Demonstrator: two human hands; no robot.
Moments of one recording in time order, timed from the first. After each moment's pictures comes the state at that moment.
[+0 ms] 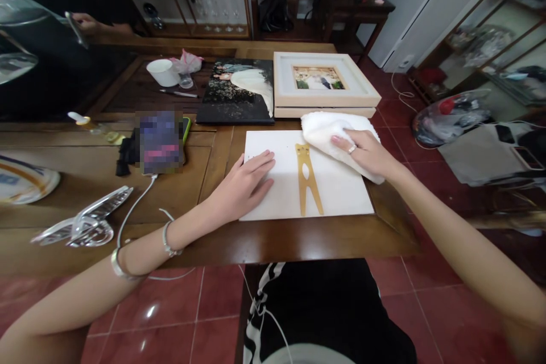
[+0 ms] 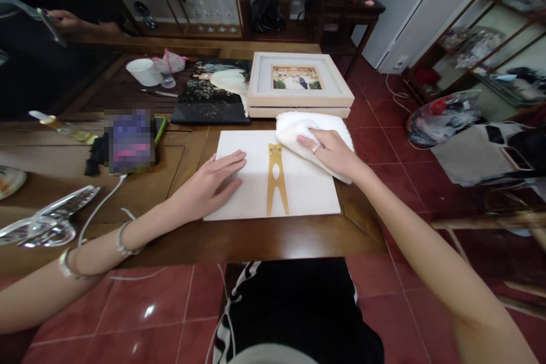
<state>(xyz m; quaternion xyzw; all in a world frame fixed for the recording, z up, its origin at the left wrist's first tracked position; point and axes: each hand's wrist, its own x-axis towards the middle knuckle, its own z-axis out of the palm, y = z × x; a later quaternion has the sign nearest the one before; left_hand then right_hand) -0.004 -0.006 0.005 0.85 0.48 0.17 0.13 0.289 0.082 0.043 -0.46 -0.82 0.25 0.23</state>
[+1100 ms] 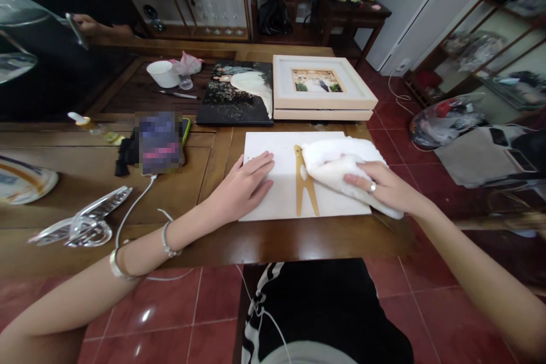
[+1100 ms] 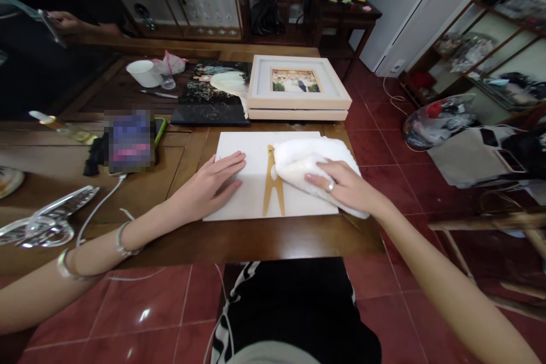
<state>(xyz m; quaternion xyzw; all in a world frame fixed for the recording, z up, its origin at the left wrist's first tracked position) -0.003 -0.007 0.007 0.86 0.47 0.16 0.12 0.312 0.028 0.055 -0.44 -0.83 0.31 0.15</state>
